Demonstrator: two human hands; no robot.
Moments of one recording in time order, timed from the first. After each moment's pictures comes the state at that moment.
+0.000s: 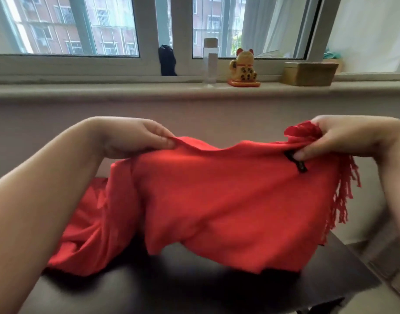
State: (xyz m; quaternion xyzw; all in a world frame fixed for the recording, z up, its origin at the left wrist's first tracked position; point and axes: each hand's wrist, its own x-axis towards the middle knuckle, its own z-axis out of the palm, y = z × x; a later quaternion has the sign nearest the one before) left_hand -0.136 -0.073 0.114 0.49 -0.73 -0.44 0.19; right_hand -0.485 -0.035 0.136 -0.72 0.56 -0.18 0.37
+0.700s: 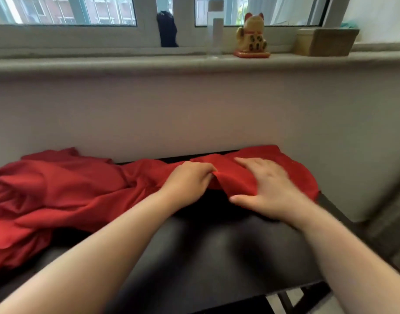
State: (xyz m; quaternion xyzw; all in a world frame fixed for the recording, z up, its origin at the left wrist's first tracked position) left_hand -0.207 -0.059 -0.024 0.49 -0.84 -0.07 0.24; right_hand -0.404 -0.024 -0.014 -0.79 0.59 -0.16 0.04
